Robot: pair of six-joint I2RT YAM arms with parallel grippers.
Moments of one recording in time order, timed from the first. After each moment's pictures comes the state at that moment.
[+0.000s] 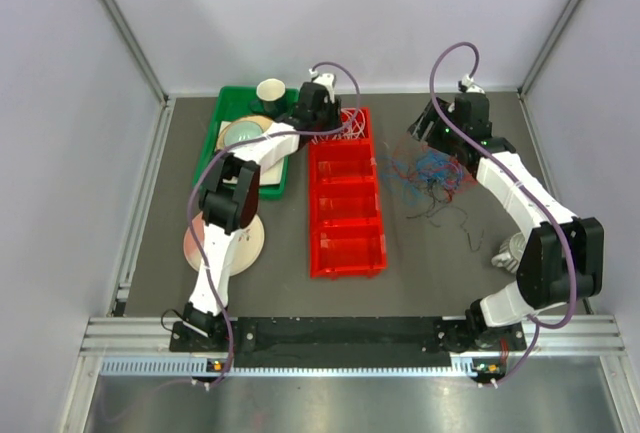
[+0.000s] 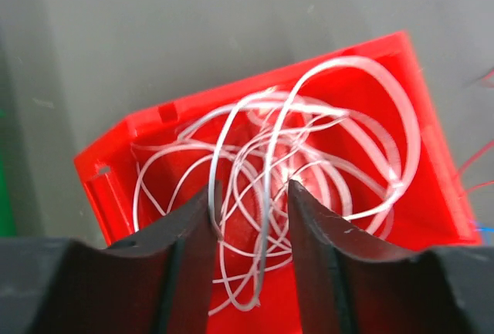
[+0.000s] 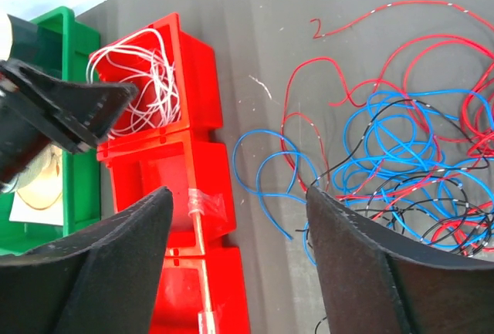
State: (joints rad) left arm -0.45 2.33 1.88 -0.10 0.03 -0.26; right arm 0.19 1.50 1.18 -0.23 -0.04 0.56
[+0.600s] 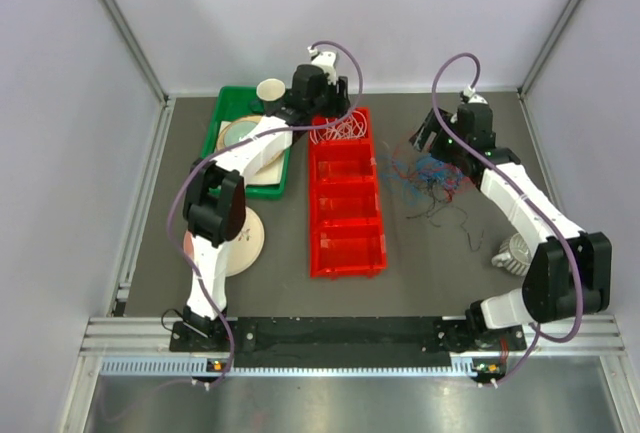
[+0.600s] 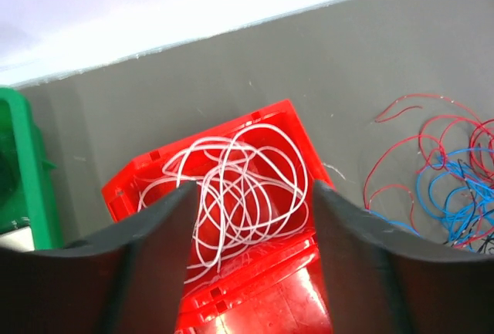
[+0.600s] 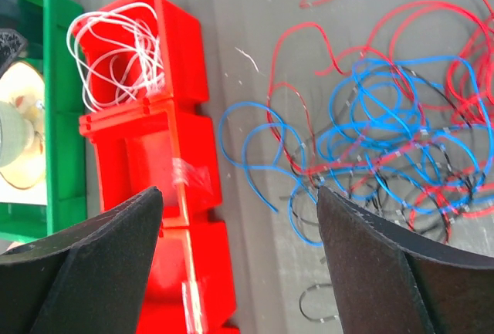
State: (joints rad) left arm -0.48 2.12 1.87 -0.11 0.03 -0.21; right arm 0.19 1.43 1.11 -0.25 -0.05 0.54
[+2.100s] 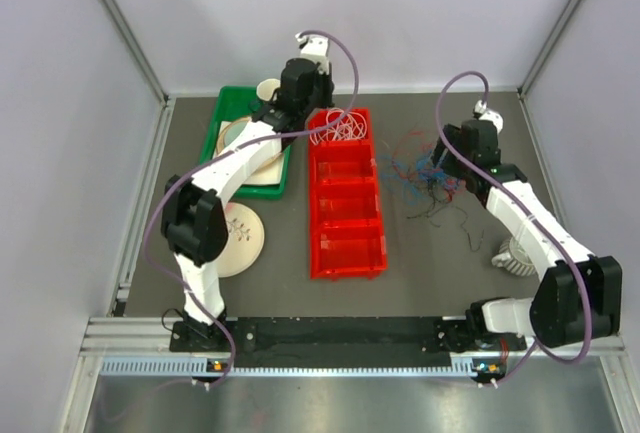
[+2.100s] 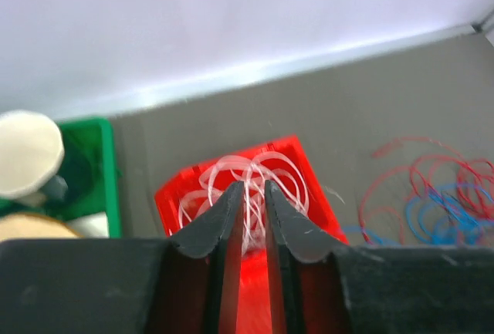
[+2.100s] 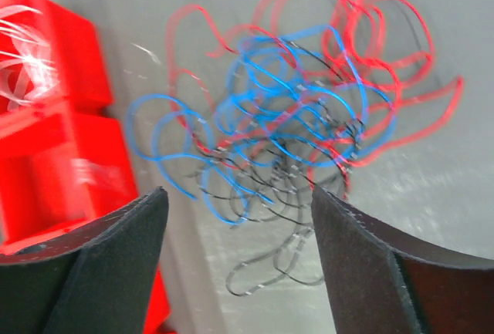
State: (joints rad) left arm -0.52 1.94 1.79 -0.07 -0.14 -0.16; right arm 0.19 1.28 0.98 -0.31 0.17 0.50
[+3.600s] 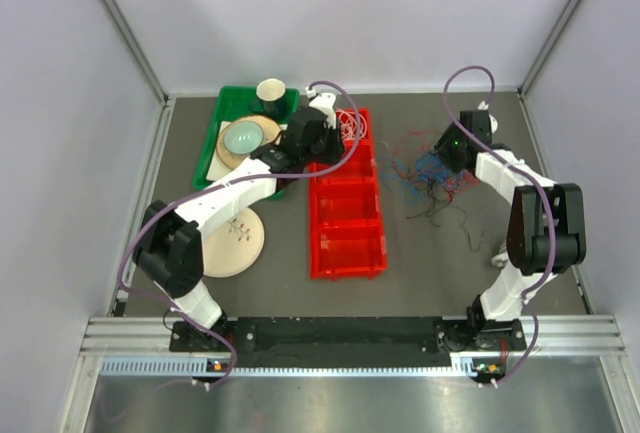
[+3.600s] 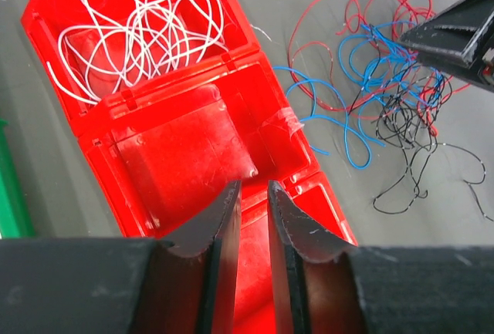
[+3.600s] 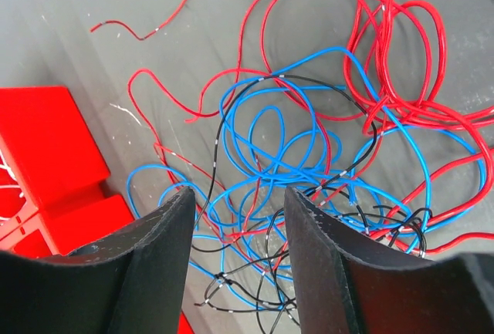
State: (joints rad) left arm -0.65 1.66 1.35 -0.16 -0.04 -0.35; right arm 0.06 1.71 1.12 -0.18 0.01 0.72
